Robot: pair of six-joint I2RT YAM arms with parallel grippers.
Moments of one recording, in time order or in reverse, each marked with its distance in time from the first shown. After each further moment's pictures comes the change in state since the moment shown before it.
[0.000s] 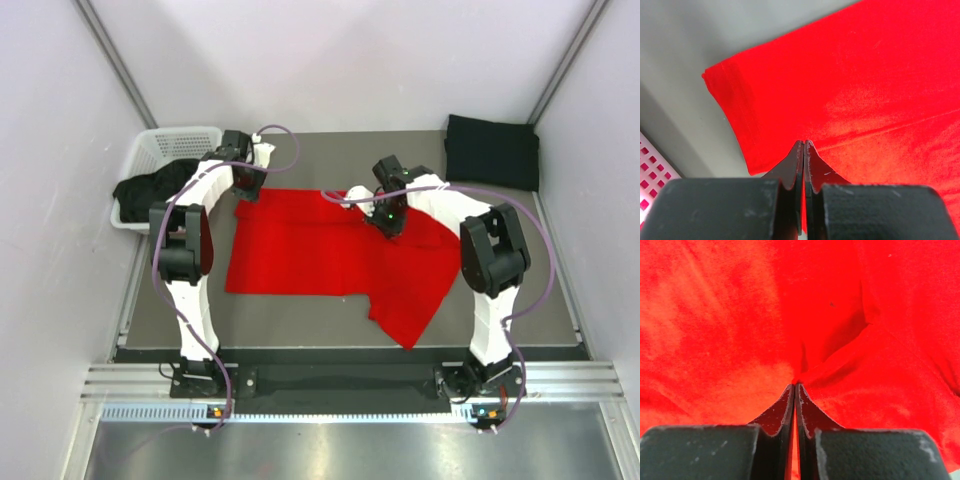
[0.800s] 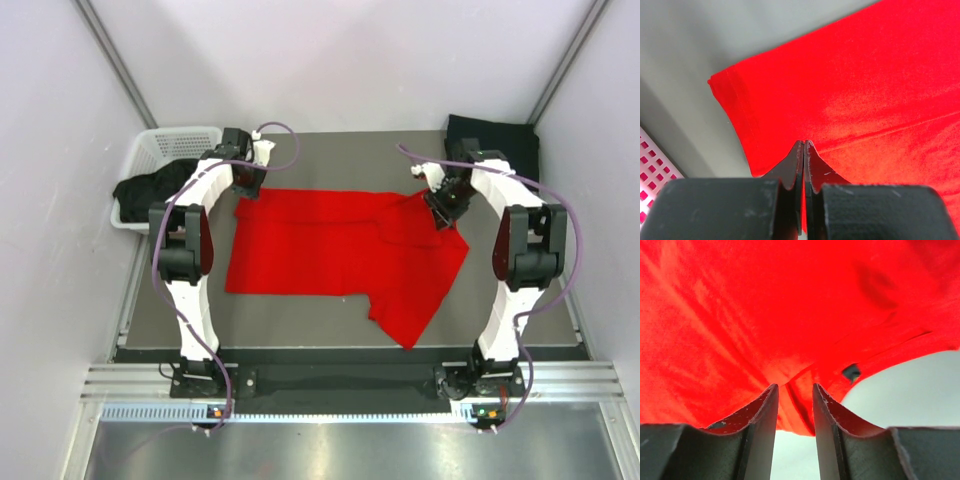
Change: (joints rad) left arm 0.000 0.000 0.019 0.000 0.007 0.000; right arm -0.400 -0.030 0.027 -0.103 -0.100 0.070
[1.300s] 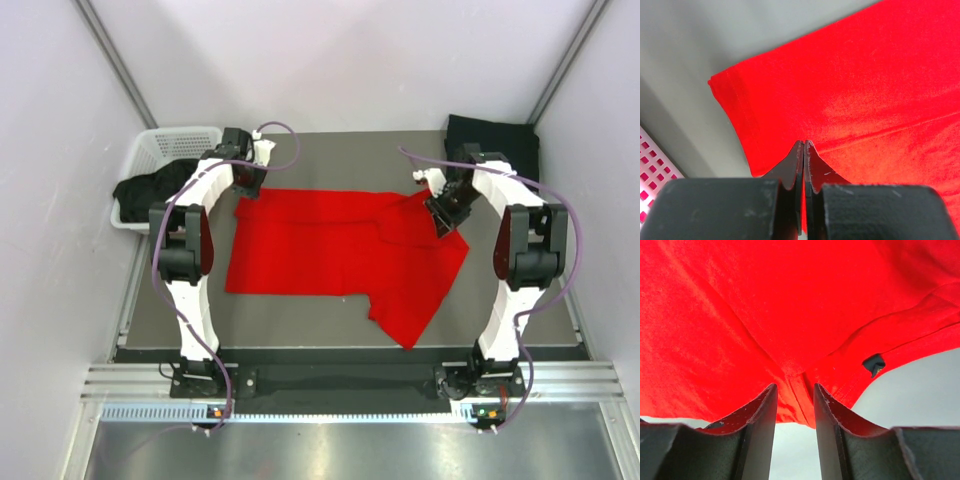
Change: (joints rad) left arm -0.005 0.000 0.003 0.000 -0.003 0.001; right arm -0.025 0.004 -0.025 -0.061 -0.027 -0.006
